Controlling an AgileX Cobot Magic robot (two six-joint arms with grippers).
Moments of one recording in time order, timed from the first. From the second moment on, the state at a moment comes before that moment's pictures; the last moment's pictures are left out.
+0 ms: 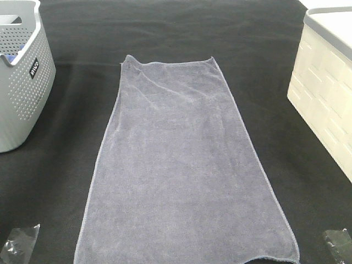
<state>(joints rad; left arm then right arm) -0.10 1.98 -2.23 0.04 1.21 -0.09 0.13 1.77 -1.92 0.13 1.21 -0.03</state>
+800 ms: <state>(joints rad) -0.10 0.73 -0.97 0.11 0.97 -0.14 0.13 0.54 -0.97 0.13 1.22 -0.01</state>
